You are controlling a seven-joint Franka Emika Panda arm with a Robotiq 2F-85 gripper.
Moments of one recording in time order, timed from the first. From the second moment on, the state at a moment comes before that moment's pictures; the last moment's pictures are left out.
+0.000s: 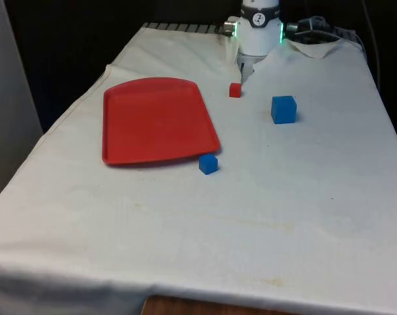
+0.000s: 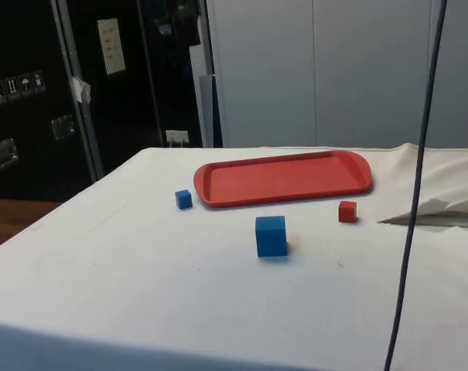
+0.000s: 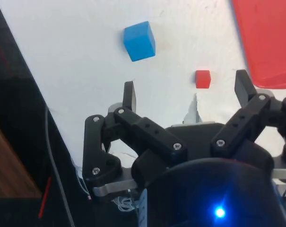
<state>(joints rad) 0.62 0.08 -0.62 -1.86 0.07 1.83 -0.06</state>
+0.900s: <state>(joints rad) 0.62 -0.05 -0.56 -2.17 0.04 2.12 -0.02</state>
